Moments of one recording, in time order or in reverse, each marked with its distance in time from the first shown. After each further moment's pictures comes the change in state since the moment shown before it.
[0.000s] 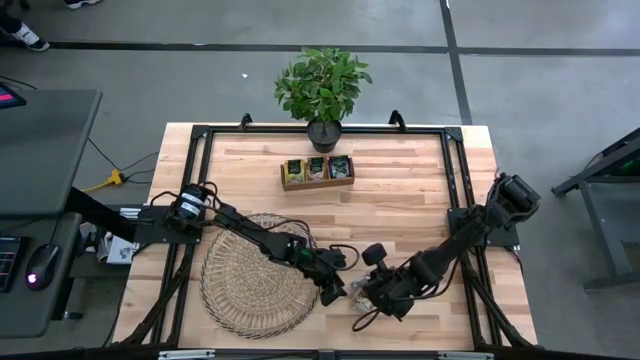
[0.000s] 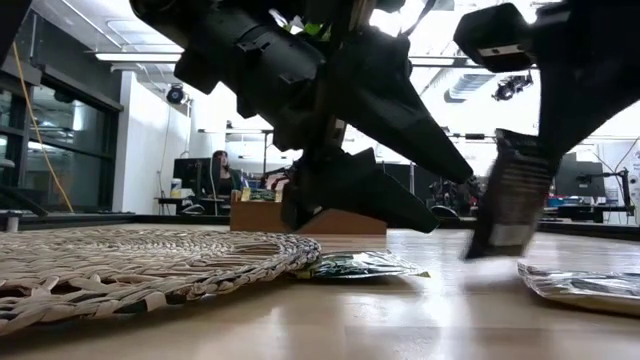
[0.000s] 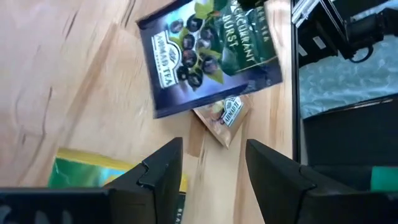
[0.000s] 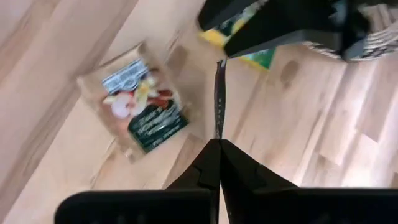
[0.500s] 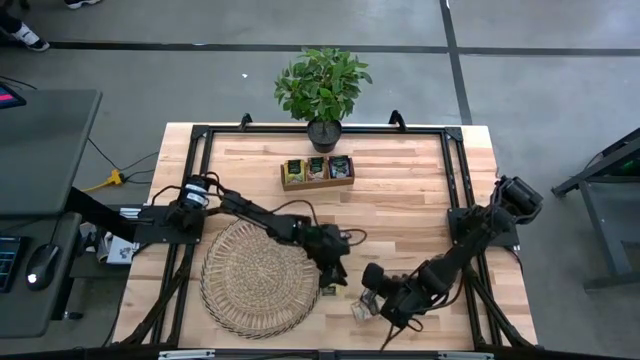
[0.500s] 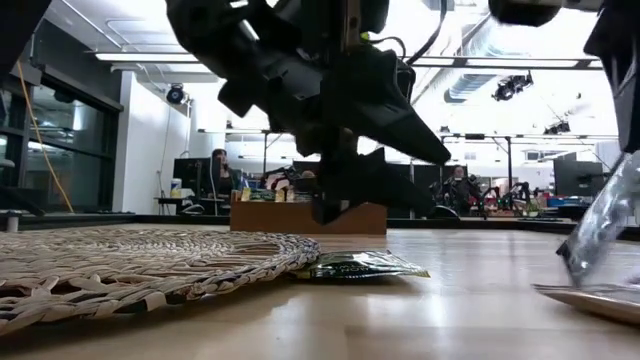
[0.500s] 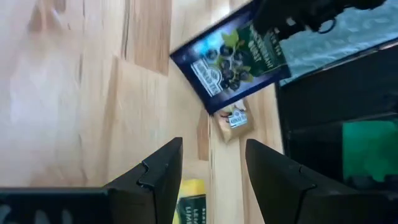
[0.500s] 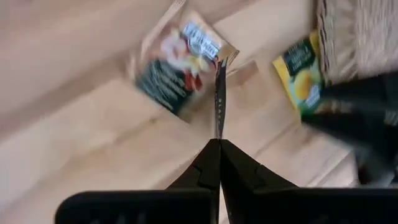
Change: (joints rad) left arm 0.135 0.000 0.000 0.007 0.275 0.191; right arm 0.080 0.000 0.000 -0.015 -0.042 -0.456
